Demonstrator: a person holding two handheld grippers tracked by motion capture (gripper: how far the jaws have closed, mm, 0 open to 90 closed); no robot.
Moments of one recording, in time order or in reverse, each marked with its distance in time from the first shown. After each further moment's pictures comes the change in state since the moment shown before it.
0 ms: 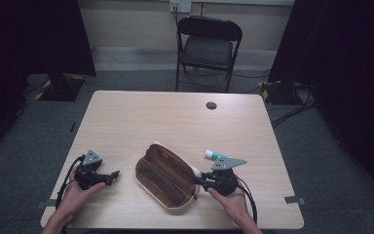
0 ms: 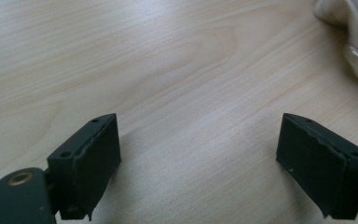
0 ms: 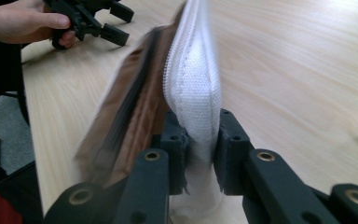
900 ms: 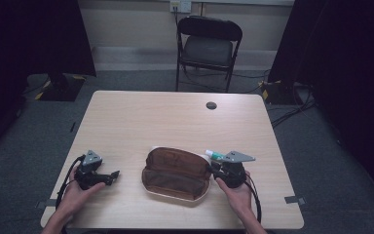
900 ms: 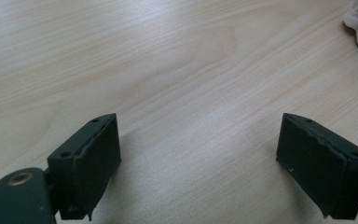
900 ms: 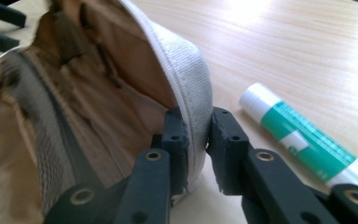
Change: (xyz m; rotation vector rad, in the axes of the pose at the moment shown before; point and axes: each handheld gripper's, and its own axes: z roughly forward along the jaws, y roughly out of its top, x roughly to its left) left arm 0.000 0.000 0.000 0.000 -0.001 -0.001; right arm -0.032 -0.008 -0.005 -0.009 -0.297 0.081
